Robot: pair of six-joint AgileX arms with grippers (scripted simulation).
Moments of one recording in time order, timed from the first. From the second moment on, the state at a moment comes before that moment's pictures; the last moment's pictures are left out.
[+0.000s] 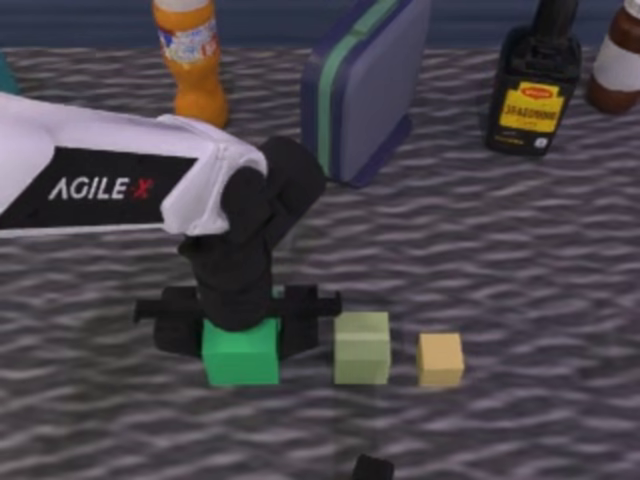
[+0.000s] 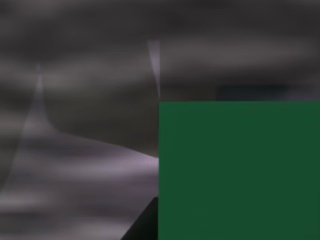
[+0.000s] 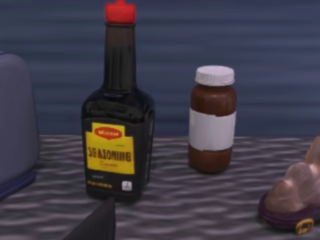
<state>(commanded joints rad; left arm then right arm) -0.63 1.97 1.20 -0.80 0.00 -0.62 0.01 0.00 0.00 0.00 0.00 0.00</state>
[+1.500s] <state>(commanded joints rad) -0.63 1.95 1.23 -0.84 0.00 -0.62 0.01 0.00 0.00 0.00 0.00 0.00</state>
